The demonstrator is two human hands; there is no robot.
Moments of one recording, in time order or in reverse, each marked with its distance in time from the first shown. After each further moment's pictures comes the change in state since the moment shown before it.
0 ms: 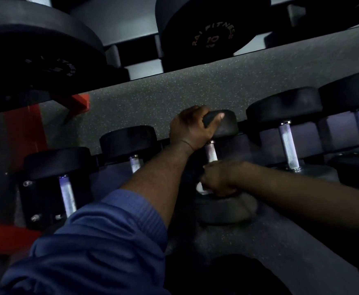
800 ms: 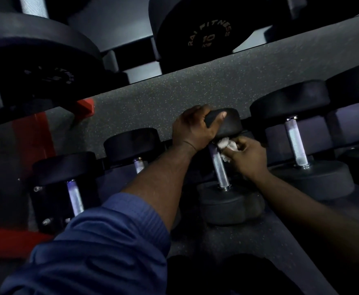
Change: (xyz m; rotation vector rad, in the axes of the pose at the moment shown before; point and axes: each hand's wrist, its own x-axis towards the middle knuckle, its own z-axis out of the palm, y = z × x) left_hand -0.001 0.001 -0.003 -0.020 0.011 0.004; right_hand -0.003 0.032 0.057 1.202 1.212 0.902
